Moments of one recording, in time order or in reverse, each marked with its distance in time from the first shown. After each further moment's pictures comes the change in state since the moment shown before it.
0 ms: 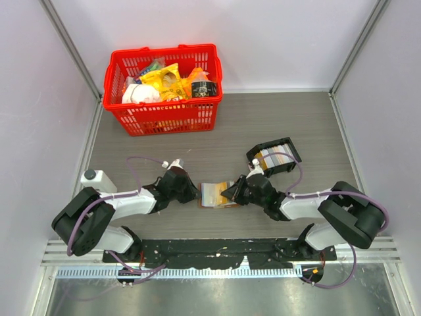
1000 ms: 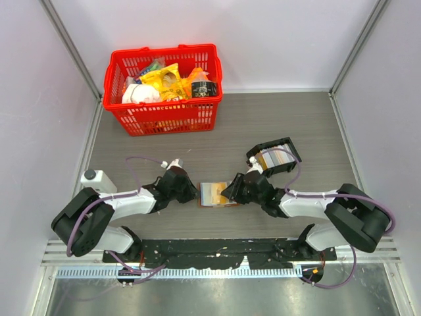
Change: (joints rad) left arm -0.002 -0.005 0.004 -0.018 -0.013 -0.012; right arm 0.012 -0.046 0.071 -0.204 0.044 -0.053
